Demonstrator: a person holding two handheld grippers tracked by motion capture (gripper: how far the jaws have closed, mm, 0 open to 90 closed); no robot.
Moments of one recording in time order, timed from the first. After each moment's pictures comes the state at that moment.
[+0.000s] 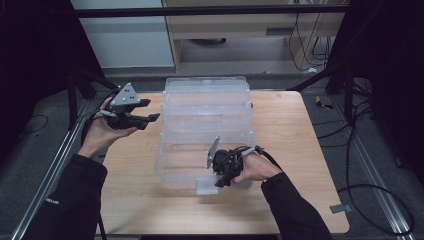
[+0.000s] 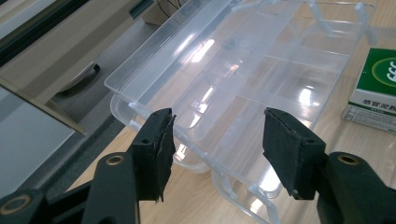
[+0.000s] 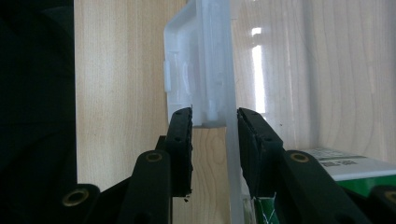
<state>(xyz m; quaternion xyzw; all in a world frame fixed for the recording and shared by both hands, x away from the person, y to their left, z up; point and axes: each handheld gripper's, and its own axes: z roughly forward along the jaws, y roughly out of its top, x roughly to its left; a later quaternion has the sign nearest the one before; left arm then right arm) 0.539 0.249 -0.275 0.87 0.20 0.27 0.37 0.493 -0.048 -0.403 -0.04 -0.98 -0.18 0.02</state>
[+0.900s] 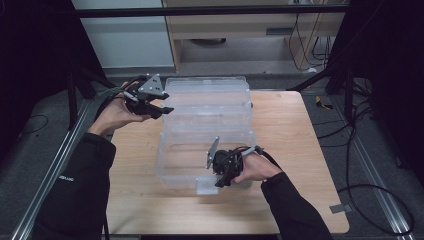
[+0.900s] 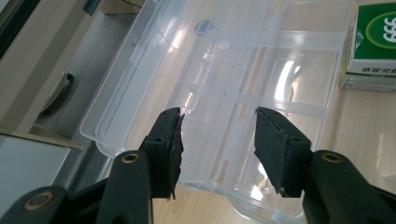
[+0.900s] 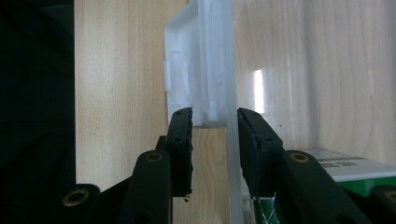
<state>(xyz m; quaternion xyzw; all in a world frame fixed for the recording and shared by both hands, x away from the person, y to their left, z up) 0.579 0.205 -0.261 0.92 0.09 0.25 0.29 0.492 -0.048 -0.403 -0.04 -0.98 -0.18 0.02</state>
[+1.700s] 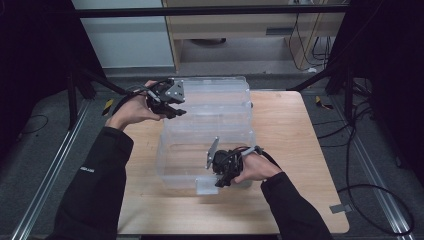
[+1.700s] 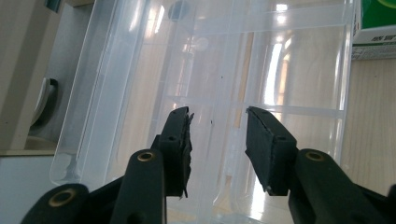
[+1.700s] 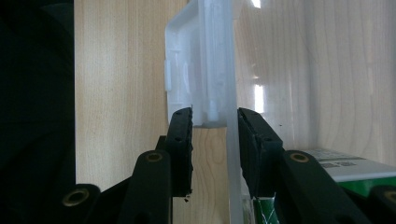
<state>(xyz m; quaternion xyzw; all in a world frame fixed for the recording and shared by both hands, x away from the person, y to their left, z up) 0.600 0.161 -0.280 0.95 0.02 0.24 0.22 0.492 -0.048 -0.403 -0.03 -0.98 -0.18 0.02</state>
